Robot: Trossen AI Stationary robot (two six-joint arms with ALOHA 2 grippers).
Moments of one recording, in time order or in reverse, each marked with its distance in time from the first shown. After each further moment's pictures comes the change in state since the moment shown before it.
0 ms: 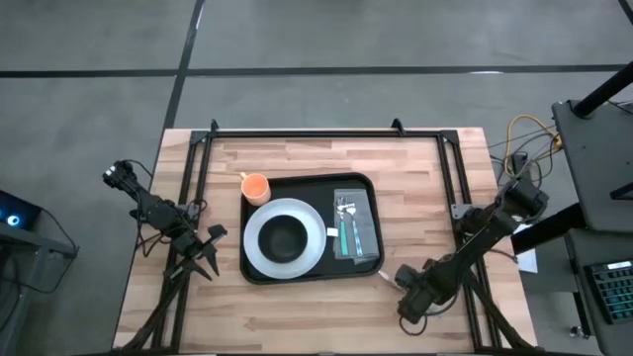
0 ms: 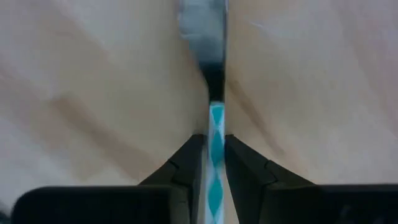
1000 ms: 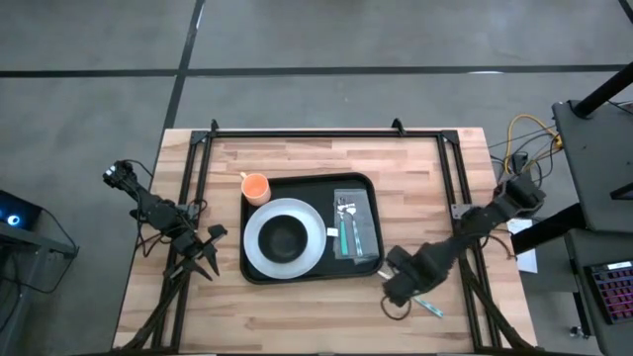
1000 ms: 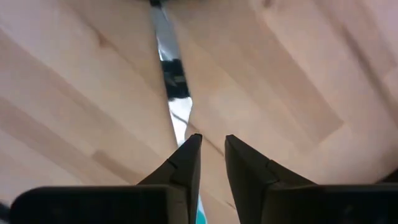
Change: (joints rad) left arm 0.000 0.000 0.000 0.000 0.000 0.000; right arm -0.166 -0.021 0.262 -0.387 0.070 -0.041
